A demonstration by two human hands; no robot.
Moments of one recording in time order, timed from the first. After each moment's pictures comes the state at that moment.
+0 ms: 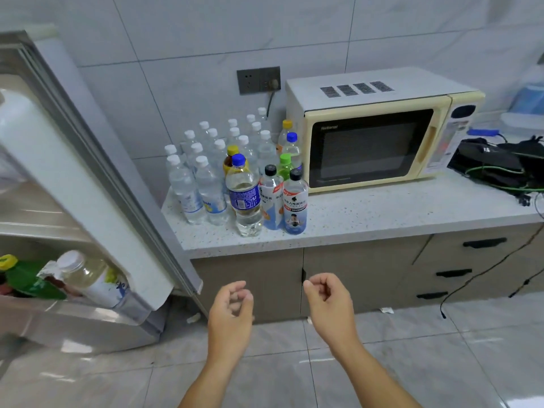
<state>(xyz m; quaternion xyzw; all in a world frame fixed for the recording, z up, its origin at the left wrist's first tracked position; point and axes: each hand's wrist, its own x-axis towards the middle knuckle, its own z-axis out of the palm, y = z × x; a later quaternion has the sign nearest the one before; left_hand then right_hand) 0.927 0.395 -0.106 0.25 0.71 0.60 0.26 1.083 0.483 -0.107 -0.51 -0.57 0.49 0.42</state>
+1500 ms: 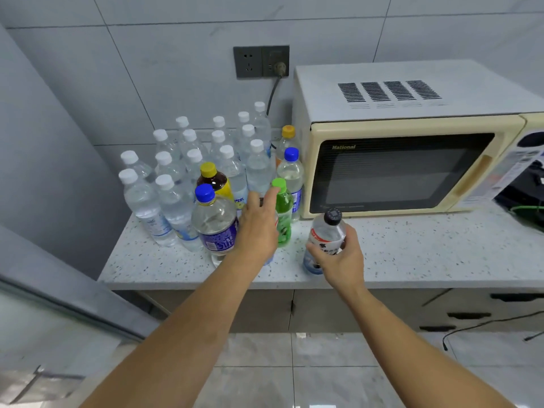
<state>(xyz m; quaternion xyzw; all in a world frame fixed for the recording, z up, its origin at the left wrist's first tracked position) 0.878 0.690 -0.028 0.54 0.81 0.22 0.06 1.049 0.744 -0.111 -0.49 -0.63 0.45 0.41</state>
